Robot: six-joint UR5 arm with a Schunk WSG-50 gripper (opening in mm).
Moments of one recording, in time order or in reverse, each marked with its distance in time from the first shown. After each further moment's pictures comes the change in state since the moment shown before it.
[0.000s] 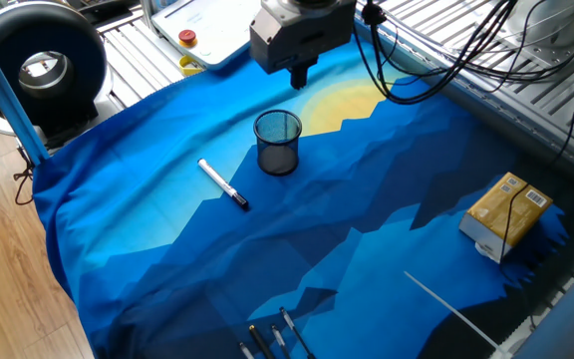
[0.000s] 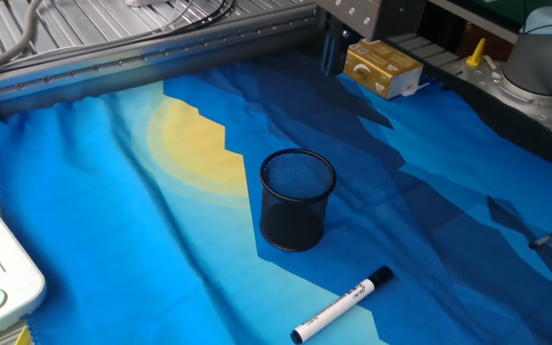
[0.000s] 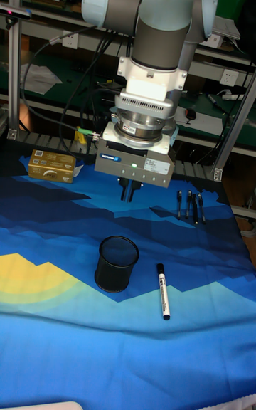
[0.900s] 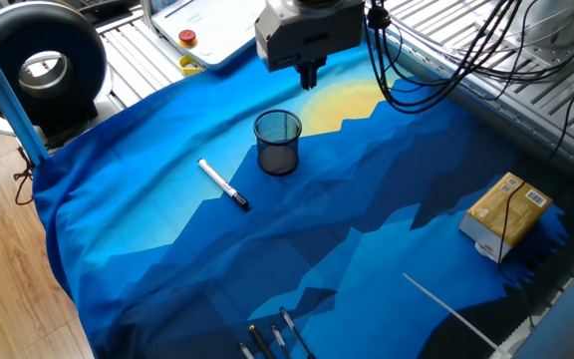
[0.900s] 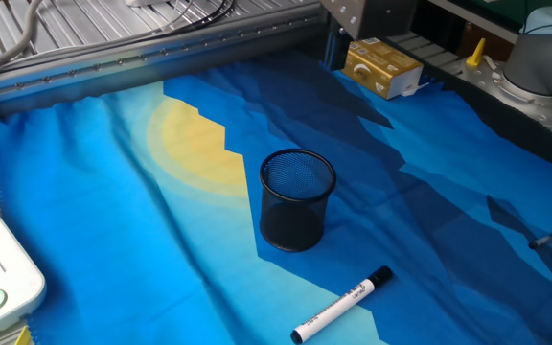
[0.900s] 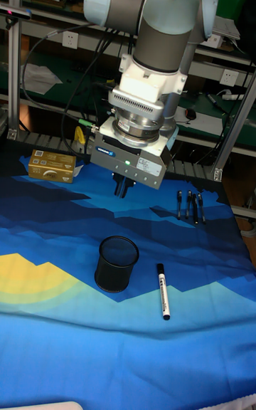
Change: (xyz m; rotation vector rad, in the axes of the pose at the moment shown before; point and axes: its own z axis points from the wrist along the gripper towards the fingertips) arm 0.005 -0.019 -0.001 0.077 0.011 0.195
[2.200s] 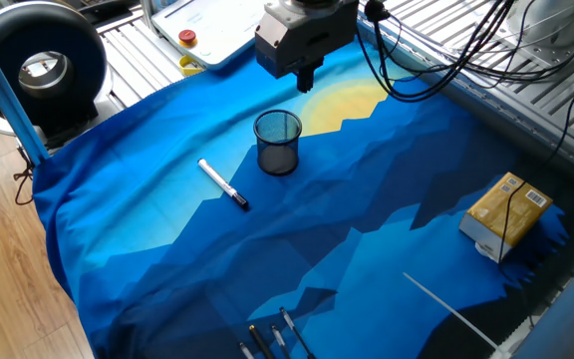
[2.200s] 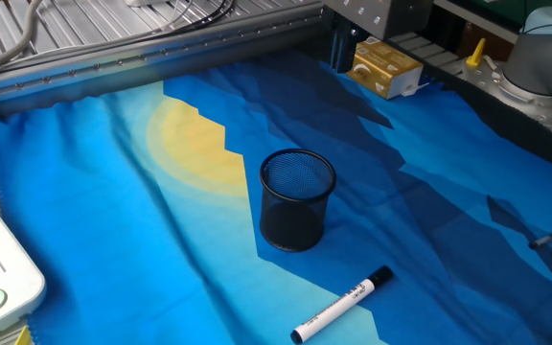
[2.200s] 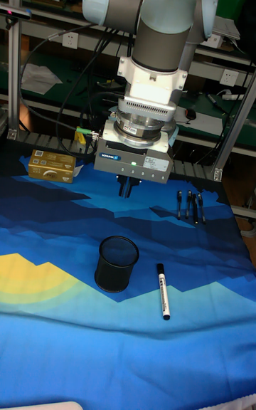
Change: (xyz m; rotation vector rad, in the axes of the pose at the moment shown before) arm 0.010 0.007 0.000 -0.033 0.036 -0.327
